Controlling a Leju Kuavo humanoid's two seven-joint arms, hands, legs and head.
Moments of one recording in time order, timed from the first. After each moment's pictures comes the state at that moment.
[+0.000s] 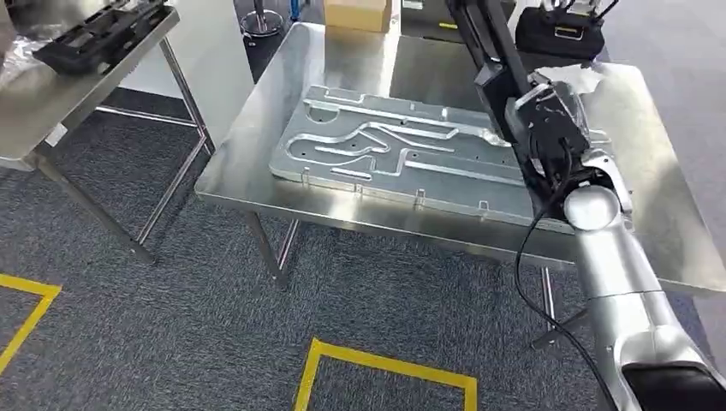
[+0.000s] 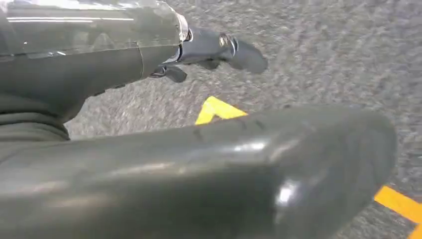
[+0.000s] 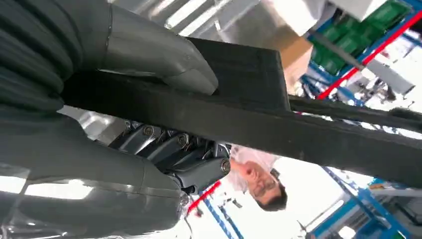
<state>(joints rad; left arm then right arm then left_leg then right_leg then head) -0.05 -0.06 -0.67 -0.15 1.16 0.33 -0.33 -0.84 -0.14 0.25 -1.18 0.38 -0.11 -0.14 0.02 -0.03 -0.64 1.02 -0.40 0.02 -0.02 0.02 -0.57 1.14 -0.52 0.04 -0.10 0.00</state>
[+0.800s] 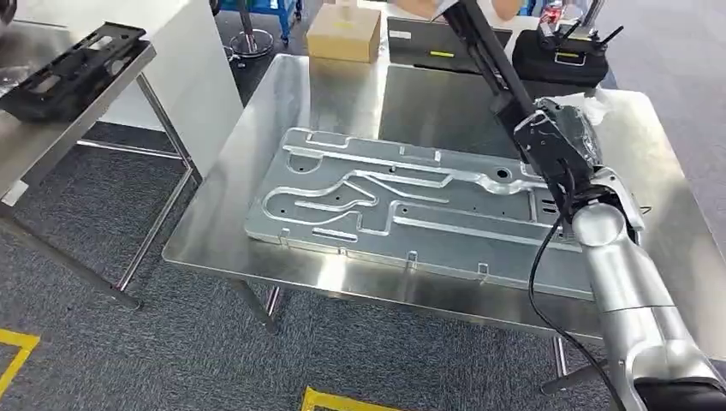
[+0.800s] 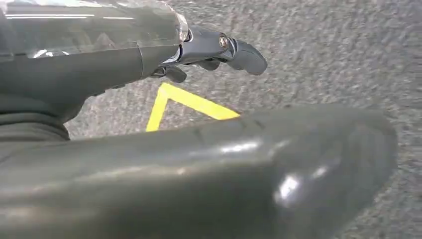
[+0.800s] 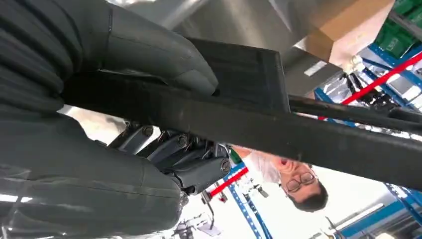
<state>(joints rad) -0.05 -0.05 -0.70 -0.15 1.15 0.32 -0.32 -0.79 -0.18 0.24 -1.16 0.49 -0.11 -0.11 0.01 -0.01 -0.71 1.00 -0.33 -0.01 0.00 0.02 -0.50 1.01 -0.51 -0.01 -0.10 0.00</state>
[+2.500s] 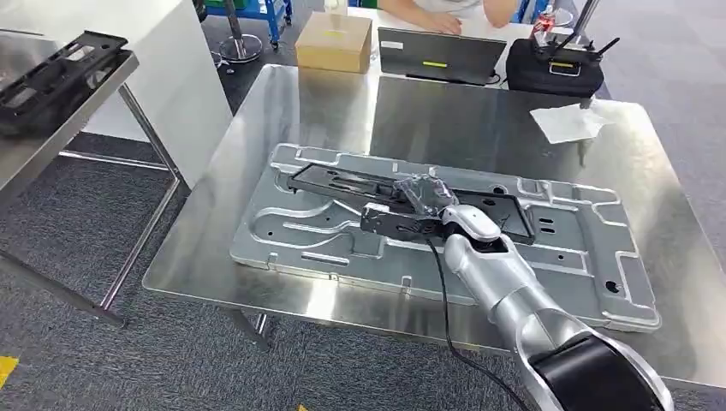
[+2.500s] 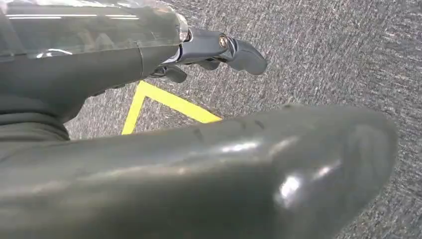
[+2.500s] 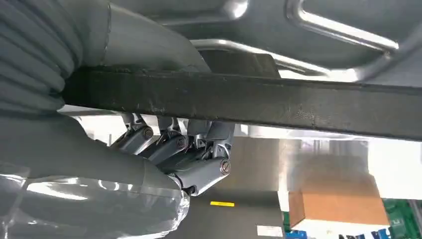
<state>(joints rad) -0.08 -0.04 -0.73 -0.15 1.22 0.34 -0.33 -0.92 0.17 0.54 -0.55 0.92 -0.08 -0.17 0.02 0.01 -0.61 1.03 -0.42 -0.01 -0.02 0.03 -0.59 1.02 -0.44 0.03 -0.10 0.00</state>
